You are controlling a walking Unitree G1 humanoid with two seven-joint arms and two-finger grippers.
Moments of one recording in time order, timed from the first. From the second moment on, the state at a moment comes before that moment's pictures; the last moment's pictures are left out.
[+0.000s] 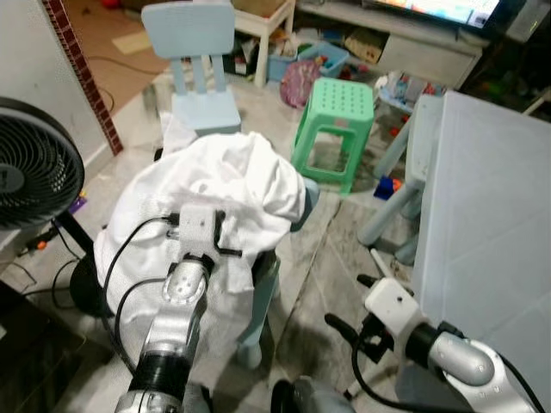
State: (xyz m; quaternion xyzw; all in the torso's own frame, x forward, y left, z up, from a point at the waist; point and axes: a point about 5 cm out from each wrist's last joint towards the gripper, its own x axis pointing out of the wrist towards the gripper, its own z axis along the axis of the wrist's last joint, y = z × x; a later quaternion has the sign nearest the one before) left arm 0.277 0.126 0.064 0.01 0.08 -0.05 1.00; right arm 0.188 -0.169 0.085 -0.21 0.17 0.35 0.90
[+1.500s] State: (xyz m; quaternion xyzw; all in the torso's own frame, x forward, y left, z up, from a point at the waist) left arm 0.336 0.122 0.065 0.00 0.16 -0.06 0.99; right arm 0.138 -0.191 0.093 -0.23 0.22 0.34 0.88
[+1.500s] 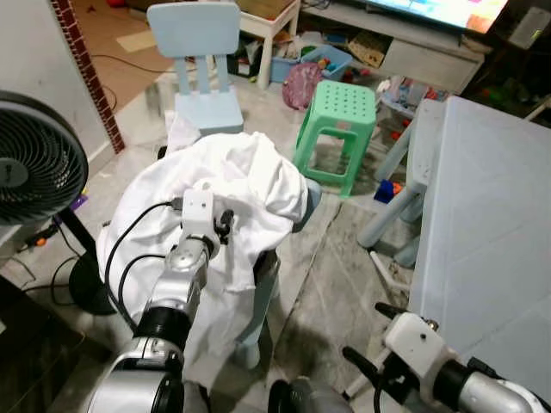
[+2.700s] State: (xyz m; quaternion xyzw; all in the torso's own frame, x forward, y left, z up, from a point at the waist) left arm 0.353 0.120 0.068 0.00 0.17 -0.10 0.98; right arm 0.110 -0.211 0.113 -0.18 0.26 0.33 0.89
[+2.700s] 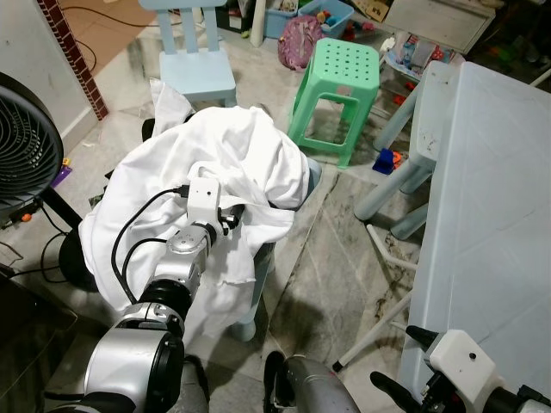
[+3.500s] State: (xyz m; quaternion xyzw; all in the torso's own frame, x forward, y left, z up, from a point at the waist) left arm 0.352 0.124 0.065 0.00 0.17 -0.11 0.98; right arm 0.121 -0.206 0.116 -0.19 0.24 0.34 0.89
